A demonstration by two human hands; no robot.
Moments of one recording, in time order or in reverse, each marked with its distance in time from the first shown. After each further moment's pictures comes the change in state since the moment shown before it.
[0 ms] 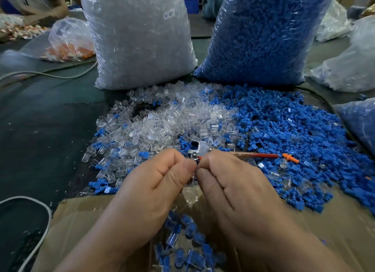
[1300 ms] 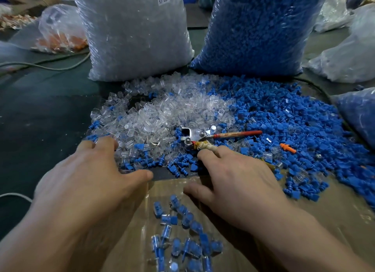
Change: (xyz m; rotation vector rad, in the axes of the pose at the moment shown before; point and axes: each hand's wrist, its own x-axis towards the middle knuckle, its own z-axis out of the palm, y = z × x) left_hand 0.005 -0.018 -0.053 1.143 0.197 -0.437; right_hand 0.008 0.022 0.014 -0.512 -0.150 0.115
